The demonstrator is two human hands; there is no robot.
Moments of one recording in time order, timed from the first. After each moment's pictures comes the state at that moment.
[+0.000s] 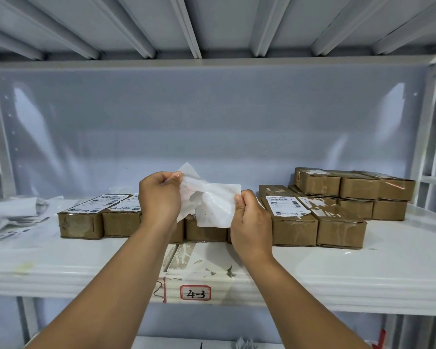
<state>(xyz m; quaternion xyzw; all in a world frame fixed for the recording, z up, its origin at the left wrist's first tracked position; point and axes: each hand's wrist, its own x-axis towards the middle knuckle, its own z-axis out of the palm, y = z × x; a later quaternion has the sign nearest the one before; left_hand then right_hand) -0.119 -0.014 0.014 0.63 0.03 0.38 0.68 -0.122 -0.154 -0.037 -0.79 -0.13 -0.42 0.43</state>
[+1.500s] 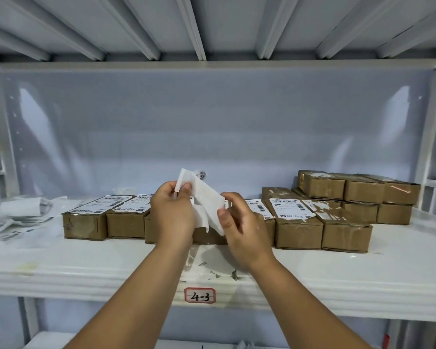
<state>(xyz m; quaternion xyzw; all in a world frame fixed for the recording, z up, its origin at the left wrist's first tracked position) -0.124 -0.031 -0.007 0.58 0.04 0.39 0.71 -0.127 -0.154 -0.040 -0.78 -0.27 -0.33 0.46</state>
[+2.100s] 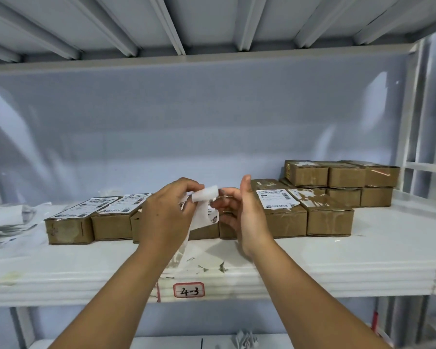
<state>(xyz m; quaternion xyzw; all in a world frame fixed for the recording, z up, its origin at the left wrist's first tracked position) -0.154 -0.029 -0.009 0.79 -0.15 0.49 0.33 -0.120 -0.164 -0.027 -0.57 -0.17 -0.09 0.80</state>
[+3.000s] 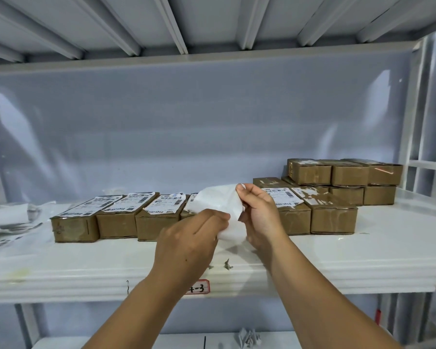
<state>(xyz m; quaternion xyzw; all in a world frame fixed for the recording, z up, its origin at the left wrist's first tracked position) -0.166 -0.035 -0.044 0.71 -0.33 0.61 0.12 -0.117 -0.173 -0.023 -0.44 -0.17 -0.08 0.88</state>
